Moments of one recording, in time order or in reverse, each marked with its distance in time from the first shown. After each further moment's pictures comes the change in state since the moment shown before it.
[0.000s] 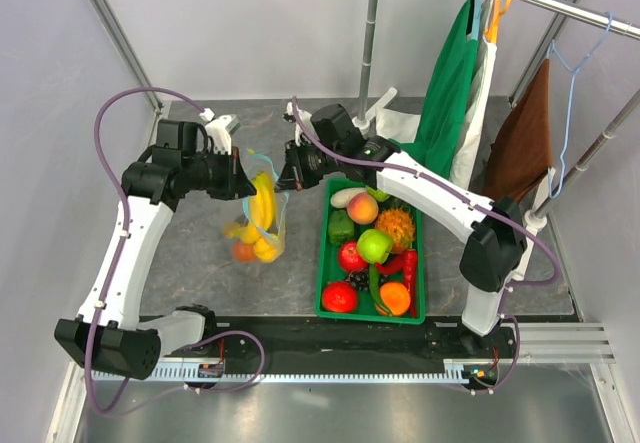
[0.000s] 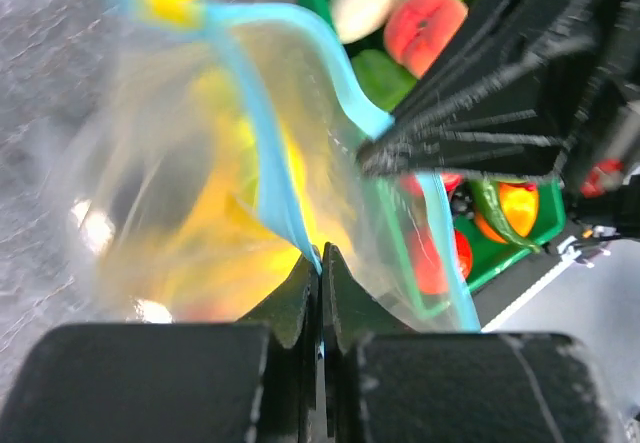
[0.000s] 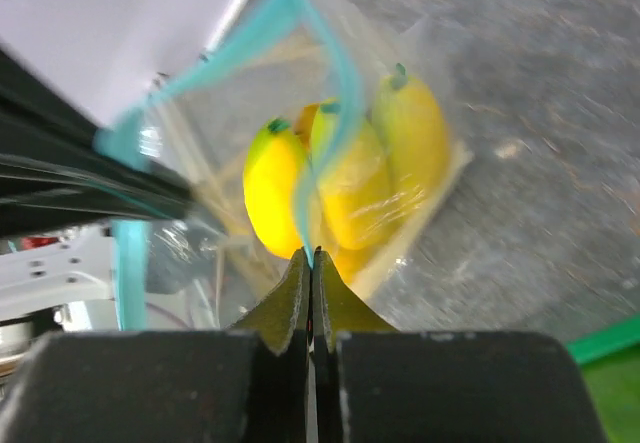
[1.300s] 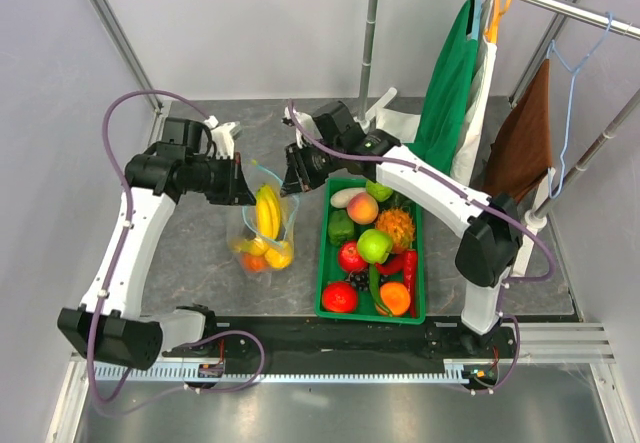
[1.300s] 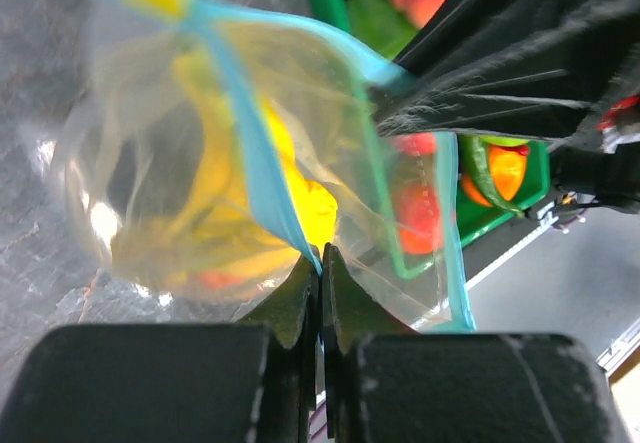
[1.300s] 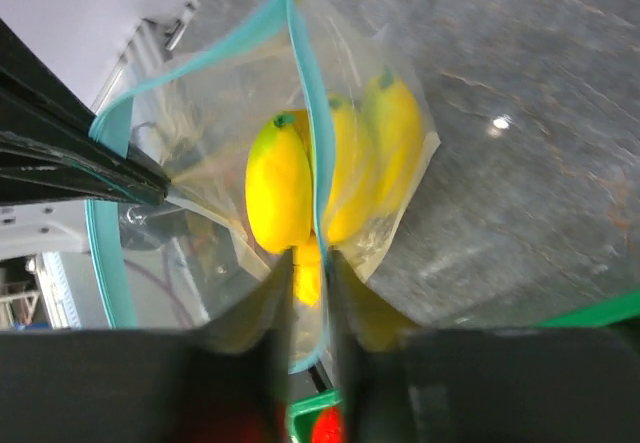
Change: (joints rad) left arm 0.002 0.026 0.051 -0.145 0.003 -0.004; right arm -0.040 0.026 0.042 -0.121 -0.083 -0.132
